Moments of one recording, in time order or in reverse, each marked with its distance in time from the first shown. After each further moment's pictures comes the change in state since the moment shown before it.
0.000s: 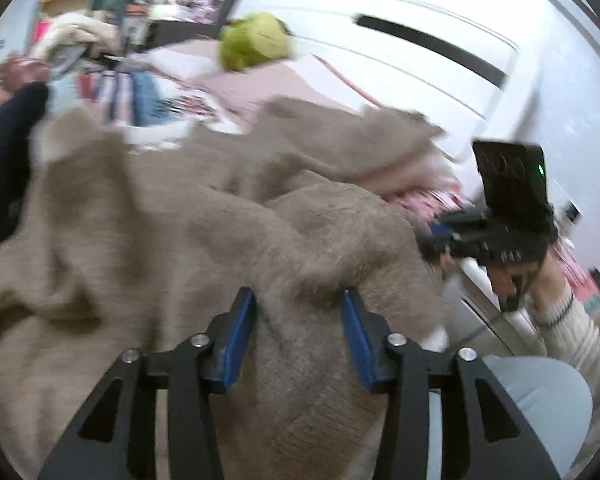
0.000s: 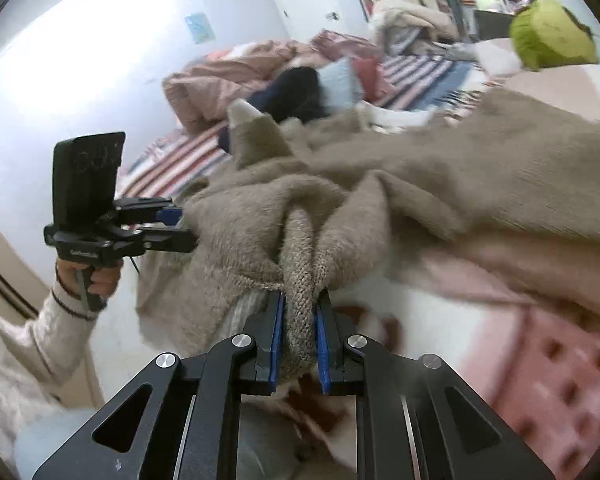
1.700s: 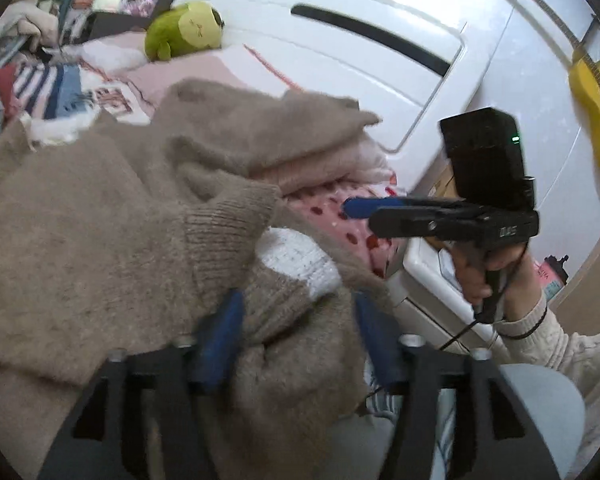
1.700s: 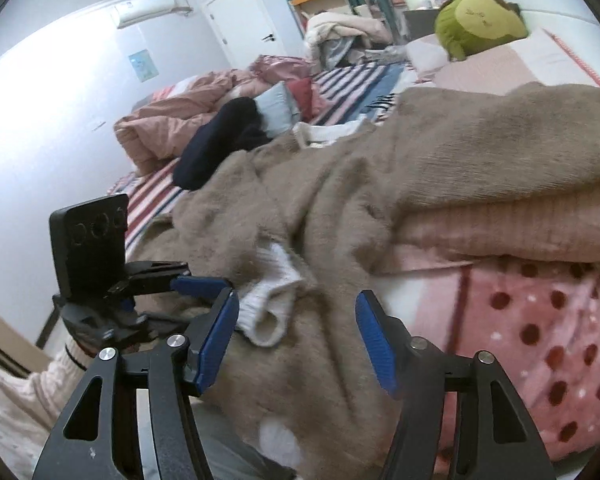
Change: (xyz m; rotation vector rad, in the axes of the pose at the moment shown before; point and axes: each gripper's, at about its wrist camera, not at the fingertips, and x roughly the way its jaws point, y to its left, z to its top) left arm 0.038 -0.013 0.004 0.036 -0.043 -0.223; right arm -0.028 -0.006 0.000 0.173 -0.104 -0.097
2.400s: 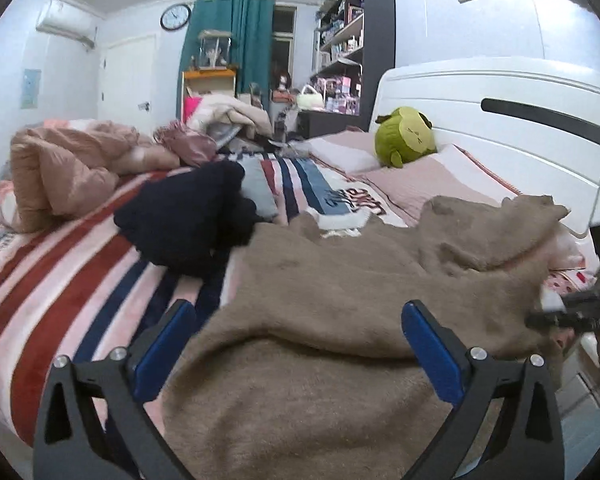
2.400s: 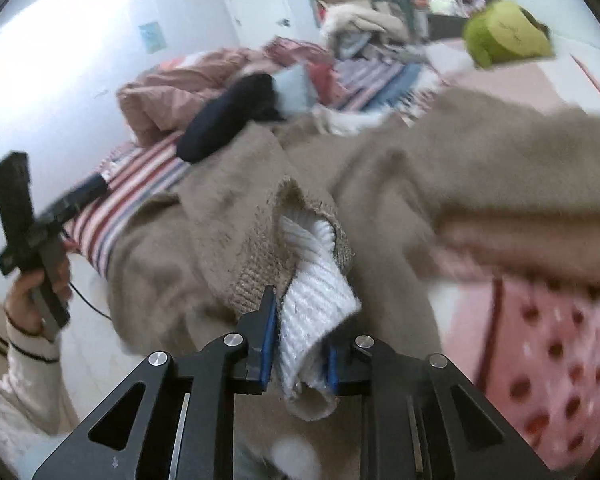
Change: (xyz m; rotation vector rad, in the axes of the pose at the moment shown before) left arm -0.140 0.001 -0.024 -0.073 -0.337 0.870; right arm 0.030 0.025 -0.015 -0.073 0.066 -0.070
